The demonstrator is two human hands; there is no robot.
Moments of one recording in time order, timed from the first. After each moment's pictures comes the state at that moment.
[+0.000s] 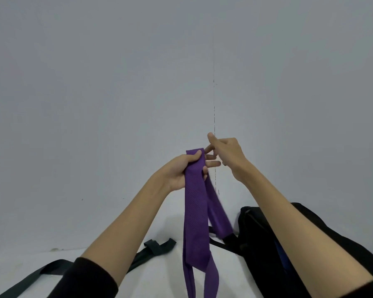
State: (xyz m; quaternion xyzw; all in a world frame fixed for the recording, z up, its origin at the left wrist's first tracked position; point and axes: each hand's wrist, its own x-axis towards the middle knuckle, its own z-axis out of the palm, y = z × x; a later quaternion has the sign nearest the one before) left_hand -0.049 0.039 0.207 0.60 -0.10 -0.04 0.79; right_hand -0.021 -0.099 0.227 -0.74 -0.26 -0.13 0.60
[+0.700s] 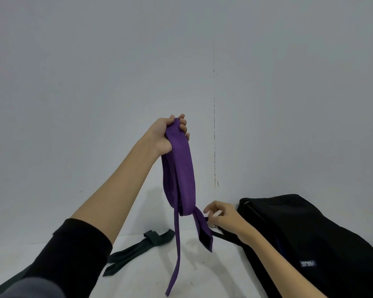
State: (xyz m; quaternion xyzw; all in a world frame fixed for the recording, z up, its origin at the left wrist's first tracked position) left_hand -0.045 0.067 0.254 0.45 -0.09 0.06 0.89; right_hand 0.007 -0.110 0.063 -0.80 -0.28 0.07 0.52
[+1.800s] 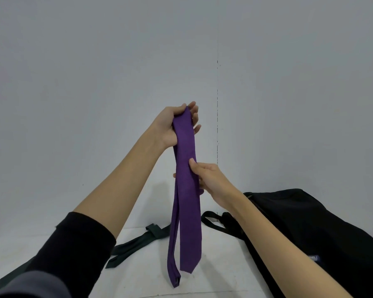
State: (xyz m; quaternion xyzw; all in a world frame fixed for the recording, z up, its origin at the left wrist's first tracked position) left_hand -0.049 0.059 0.257 0.51 -0.12 0.06 0.85; right_hand -0.019 -0.063 0.140 -0.67 -0.34 0.10 0.65
